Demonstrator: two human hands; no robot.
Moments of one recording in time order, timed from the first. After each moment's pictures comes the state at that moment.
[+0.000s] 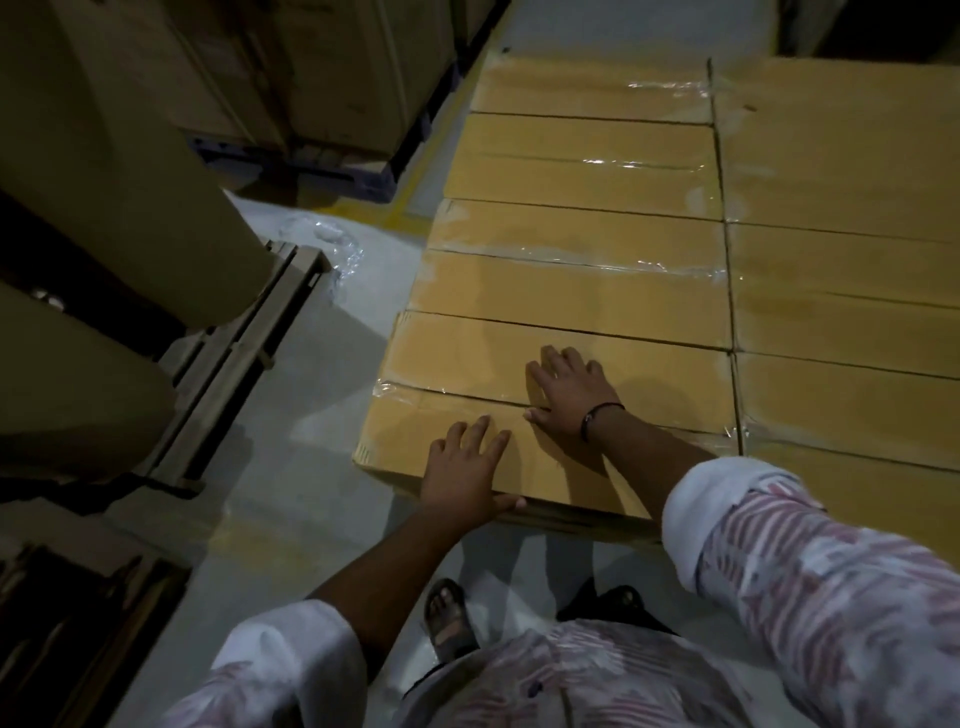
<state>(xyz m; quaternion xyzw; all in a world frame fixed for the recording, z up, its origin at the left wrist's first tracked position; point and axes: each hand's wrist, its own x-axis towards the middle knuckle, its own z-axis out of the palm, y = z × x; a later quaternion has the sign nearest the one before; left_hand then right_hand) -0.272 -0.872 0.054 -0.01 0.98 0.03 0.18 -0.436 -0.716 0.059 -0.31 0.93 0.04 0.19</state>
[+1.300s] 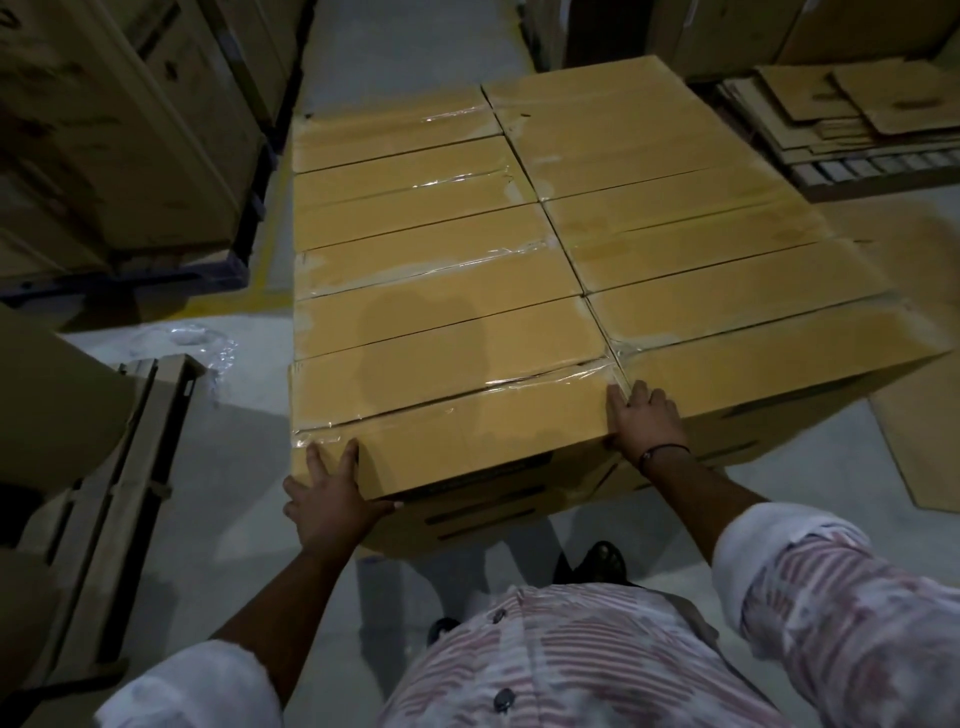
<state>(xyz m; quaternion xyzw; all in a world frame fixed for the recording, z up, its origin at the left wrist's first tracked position) -0.253 -0.954 0.048 -0.14 0.97 0.07 0.17 -0.299 -0.525 0.046 0.04 0.98 0.07 0.19</state>
